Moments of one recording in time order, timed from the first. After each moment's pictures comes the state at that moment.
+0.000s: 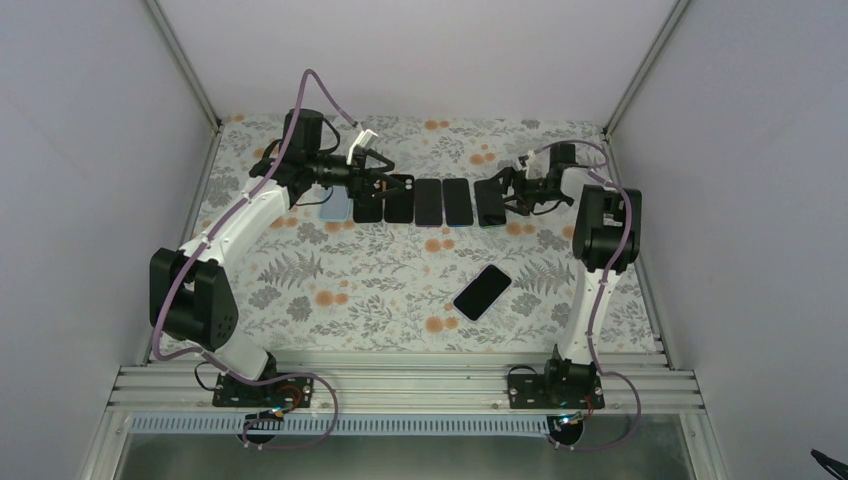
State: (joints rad) left arm -0.31 1.59 1.34 -0.32 1.07 0.04; right arm -0.09 2.23 1.55 -0.54 -0.98 0.20
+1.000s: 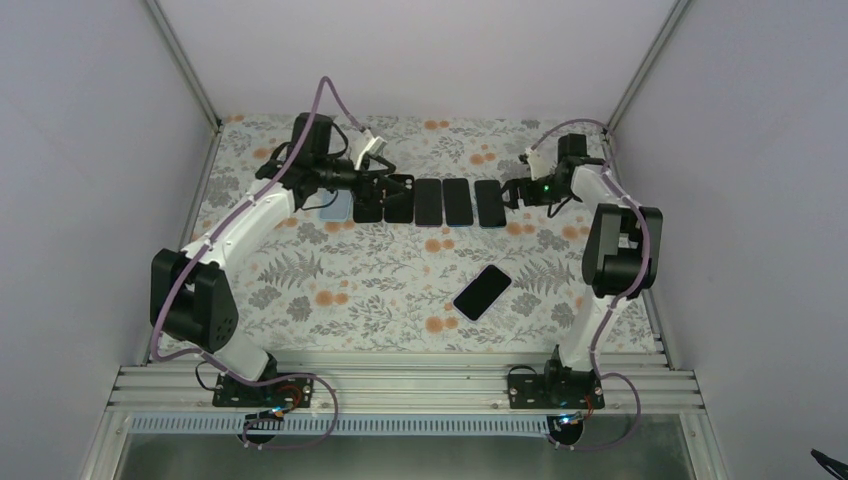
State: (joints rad) left arm -0.33 1.58 1.34 -0.36 0.96 0.10; right arm -0.07 1.96 1.45 -0.70 -0.59 -0.28
